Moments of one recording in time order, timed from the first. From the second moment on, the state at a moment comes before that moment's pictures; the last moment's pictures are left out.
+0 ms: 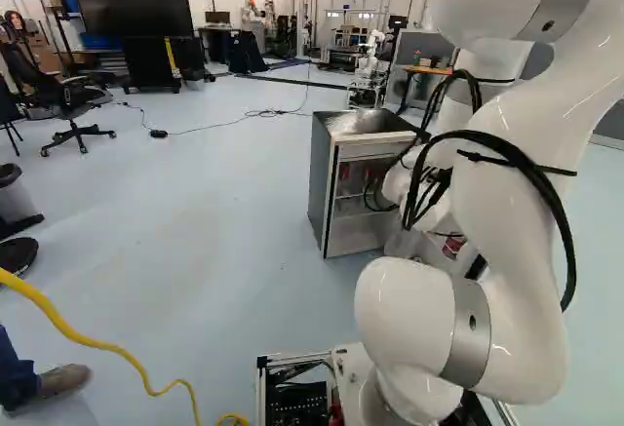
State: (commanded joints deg) arm -27.7 -18.7 -22.3 26.3 76.4 3.0
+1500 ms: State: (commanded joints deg) arm -11.3 -14.3 -24.2 26.3 75.7 3.0
